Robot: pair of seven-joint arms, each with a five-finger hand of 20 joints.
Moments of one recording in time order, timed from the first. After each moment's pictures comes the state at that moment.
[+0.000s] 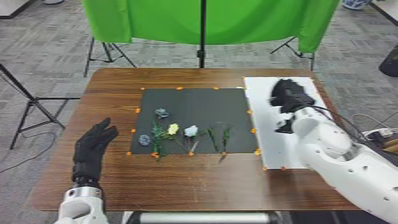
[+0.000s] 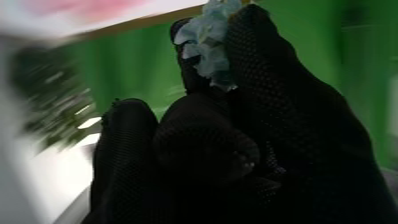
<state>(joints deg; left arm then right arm) 123.6 -68.7 -89.3 -117.1 55.9 21.5 12.7 -66.0 -38.2 42.3 -101.2 -115.1 12.0 29.7</state>
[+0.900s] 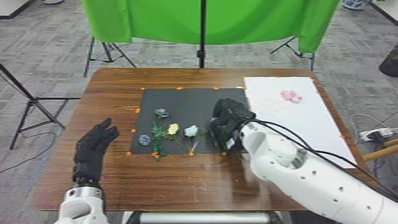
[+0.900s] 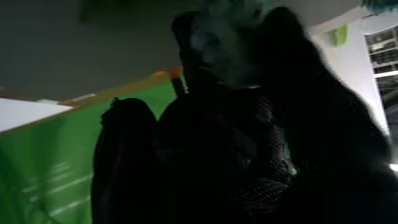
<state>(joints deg) 123.6 -68.7 -89.4 -117.1 55.9 21.2 12.3 -62.6 -50.1 32.4 -99.3 -114.6 6.0 25.5</state>
